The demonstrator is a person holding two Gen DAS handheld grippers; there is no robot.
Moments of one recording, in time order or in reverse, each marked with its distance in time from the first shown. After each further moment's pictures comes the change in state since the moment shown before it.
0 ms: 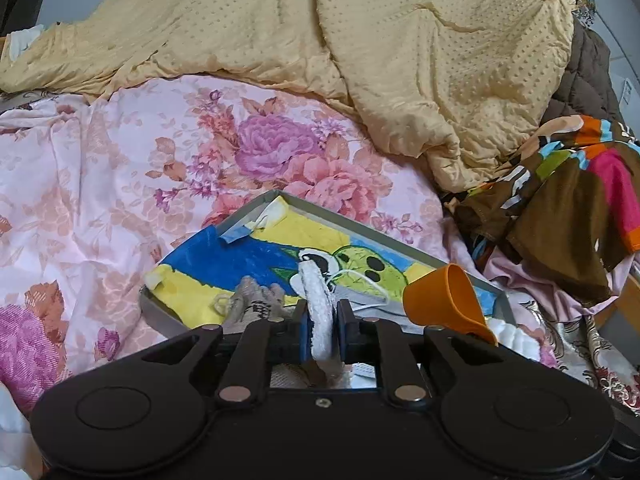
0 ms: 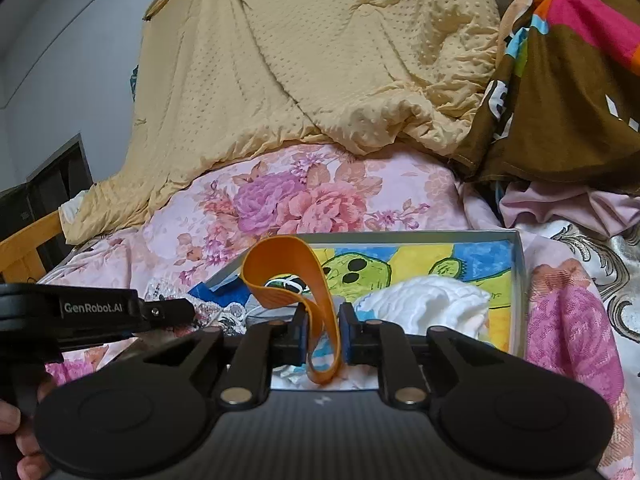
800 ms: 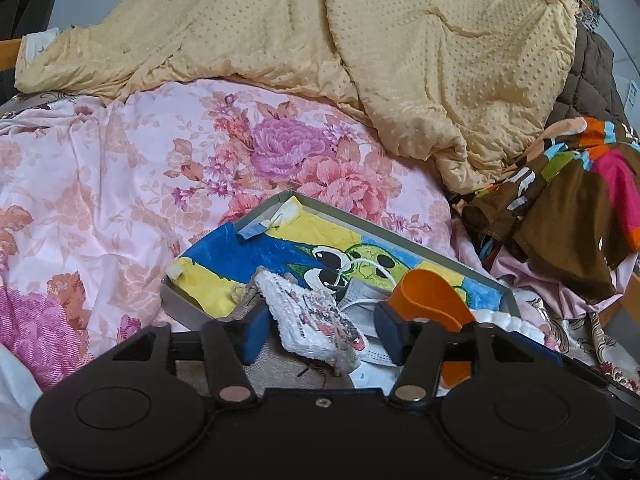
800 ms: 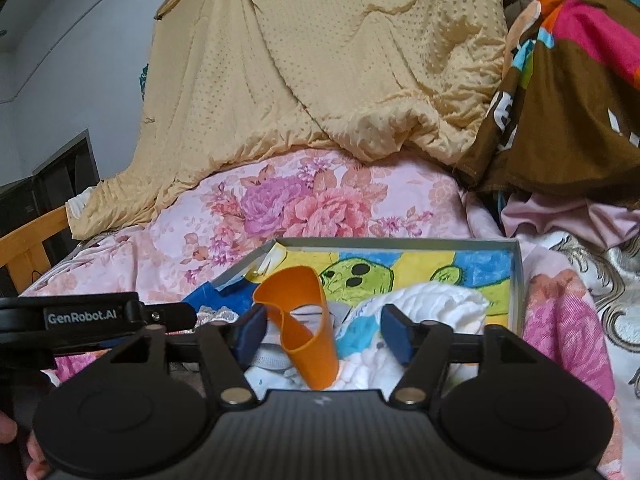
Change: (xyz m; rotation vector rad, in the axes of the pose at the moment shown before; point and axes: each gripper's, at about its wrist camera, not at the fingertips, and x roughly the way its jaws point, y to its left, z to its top) left arm -0.019 0.003 -0.008 -0.007 -0.021 0.028; right arm -0.012 0.001 0.002 -0.031 -0.019 0.009
